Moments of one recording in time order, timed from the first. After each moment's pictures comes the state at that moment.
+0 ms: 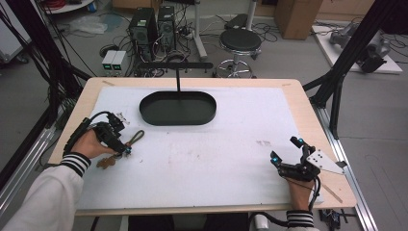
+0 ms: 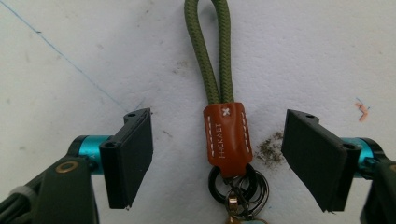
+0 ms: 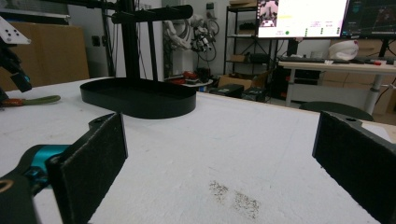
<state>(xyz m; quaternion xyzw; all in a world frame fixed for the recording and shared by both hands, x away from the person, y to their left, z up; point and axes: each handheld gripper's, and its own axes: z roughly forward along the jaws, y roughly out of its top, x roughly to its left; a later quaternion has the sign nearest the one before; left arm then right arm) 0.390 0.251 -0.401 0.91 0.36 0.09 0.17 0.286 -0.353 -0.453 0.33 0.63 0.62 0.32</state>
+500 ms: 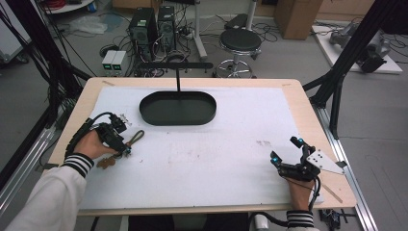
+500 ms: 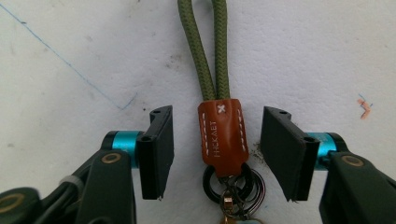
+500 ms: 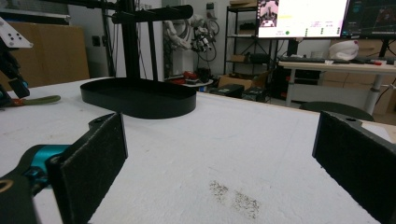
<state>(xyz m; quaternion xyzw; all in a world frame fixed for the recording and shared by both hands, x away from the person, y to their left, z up) 0.391 0.247 -0.404 0.92 0.36 0.08 0.15 0.286 -0.353 -0.453 0.33 0.63 0.62 0.32</state>
